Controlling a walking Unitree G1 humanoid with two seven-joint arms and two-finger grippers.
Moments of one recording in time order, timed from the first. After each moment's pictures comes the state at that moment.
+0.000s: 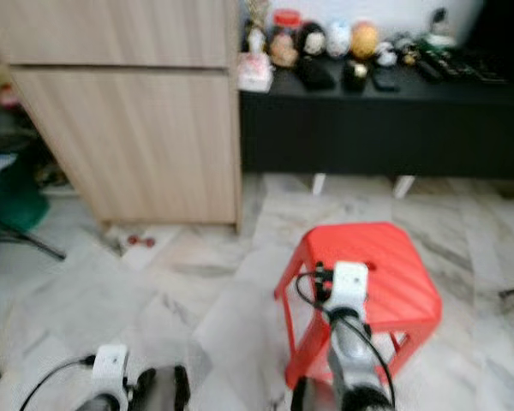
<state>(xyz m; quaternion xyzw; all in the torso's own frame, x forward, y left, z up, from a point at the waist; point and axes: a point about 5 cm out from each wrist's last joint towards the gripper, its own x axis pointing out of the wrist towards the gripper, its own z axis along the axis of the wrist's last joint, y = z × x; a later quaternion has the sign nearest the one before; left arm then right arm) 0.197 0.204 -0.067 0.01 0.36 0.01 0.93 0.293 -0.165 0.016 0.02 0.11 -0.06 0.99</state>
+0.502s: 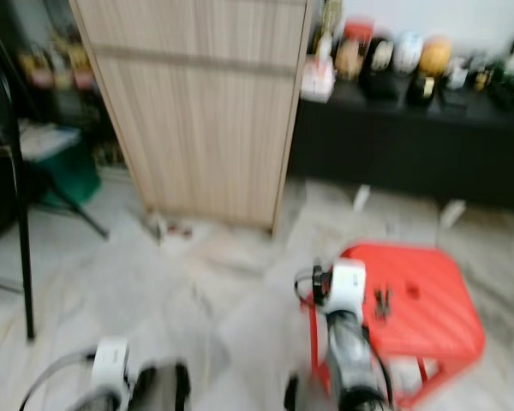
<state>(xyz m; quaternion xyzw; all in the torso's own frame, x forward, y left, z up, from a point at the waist) 0.199 0.205 -0.065 0.01 0.35 0.01 0.94 0.293 -0.170 0.015 0.02 0.12 -0.07 0.99</state>
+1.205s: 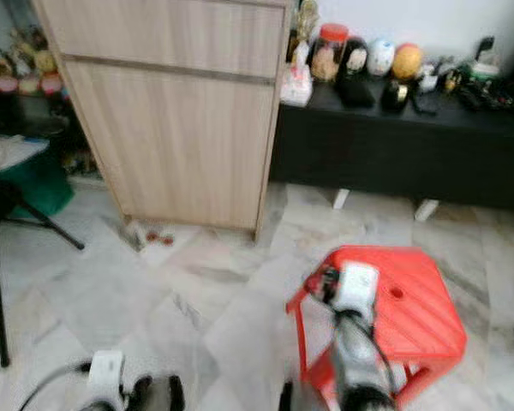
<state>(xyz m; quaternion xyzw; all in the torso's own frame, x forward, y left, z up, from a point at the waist) 0.188 0.210 -0.071 0.01 0.38 0.02 0.93 0.293 -0.162 0.011 0.04 0.13 -0.06 0.99</state>
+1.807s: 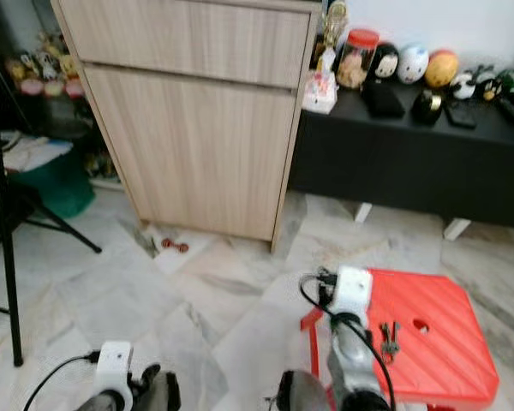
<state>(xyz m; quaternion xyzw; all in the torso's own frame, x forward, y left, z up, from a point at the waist) 0.198 0.202 -0.067 0.01 0.36 0.01 0.93 0.273 -0.193 -0.001 0.05 0.15 -0.16 0.97</state>
